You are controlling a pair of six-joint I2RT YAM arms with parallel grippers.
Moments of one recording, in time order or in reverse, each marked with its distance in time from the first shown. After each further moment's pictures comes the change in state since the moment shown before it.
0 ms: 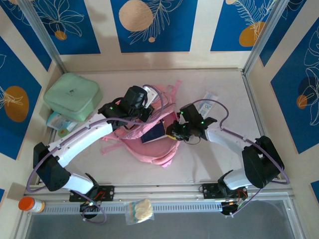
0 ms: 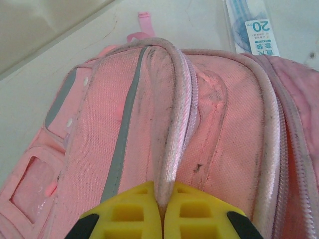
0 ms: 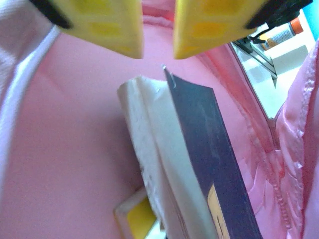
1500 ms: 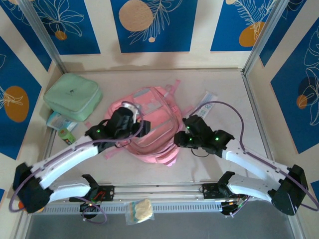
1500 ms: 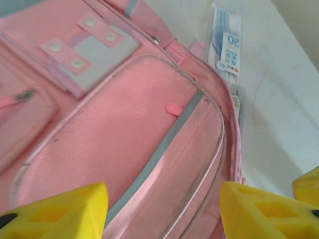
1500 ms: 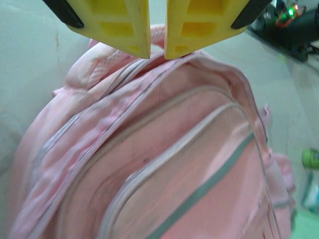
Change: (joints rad) left arm -0.001 -0.340 -0.450 0.191 0.092 -0.513; right arm 0.193 -0.368 -0.041 -0.241 0.341 -0.119
